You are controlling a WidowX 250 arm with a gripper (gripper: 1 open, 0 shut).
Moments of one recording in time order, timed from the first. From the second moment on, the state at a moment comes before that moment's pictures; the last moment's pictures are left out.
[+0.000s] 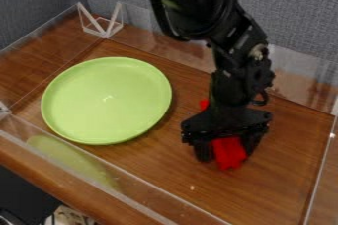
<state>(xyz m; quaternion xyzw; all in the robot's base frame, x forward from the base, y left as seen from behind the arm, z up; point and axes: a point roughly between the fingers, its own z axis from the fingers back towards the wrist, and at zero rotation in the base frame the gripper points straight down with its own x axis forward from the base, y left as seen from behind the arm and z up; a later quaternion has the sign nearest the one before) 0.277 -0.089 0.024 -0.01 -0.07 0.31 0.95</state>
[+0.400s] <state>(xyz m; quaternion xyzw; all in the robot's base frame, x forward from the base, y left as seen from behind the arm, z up) 0.280 -0.092 0.028 0.01 -0.08 0.36 0.93</state>
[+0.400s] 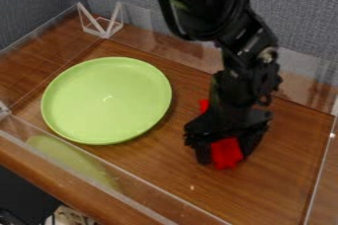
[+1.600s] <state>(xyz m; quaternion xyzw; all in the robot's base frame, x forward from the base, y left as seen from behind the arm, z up) 0.251 0.012 0.113 -0.03 -0.12 0.45 0.88</state>
